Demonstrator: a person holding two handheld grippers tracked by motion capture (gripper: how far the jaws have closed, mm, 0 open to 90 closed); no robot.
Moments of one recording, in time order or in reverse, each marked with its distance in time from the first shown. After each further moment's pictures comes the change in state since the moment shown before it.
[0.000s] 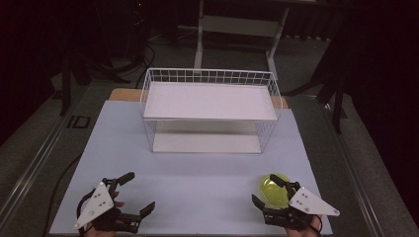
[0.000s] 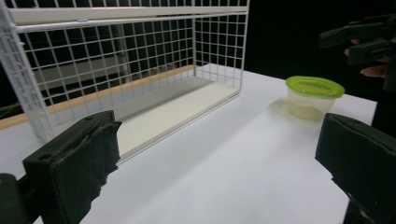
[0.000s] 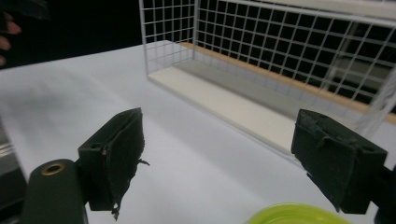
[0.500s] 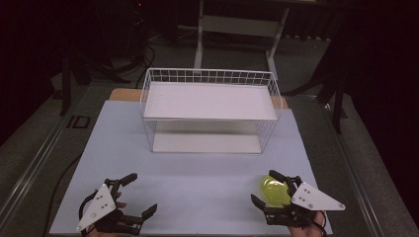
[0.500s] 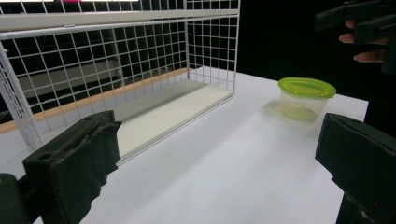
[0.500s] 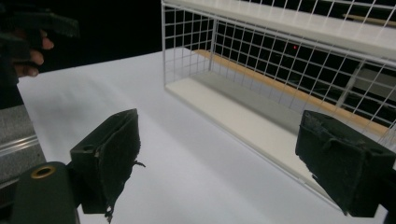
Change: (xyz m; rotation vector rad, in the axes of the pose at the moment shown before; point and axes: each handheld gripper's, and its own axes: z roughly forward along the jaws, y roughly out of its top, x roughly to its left) left arm -0.004 0.001 0.001 -0.013 -0.019 0.011; right arm 0.002 0.032 -0.005 -0.001 0.065 -0.040
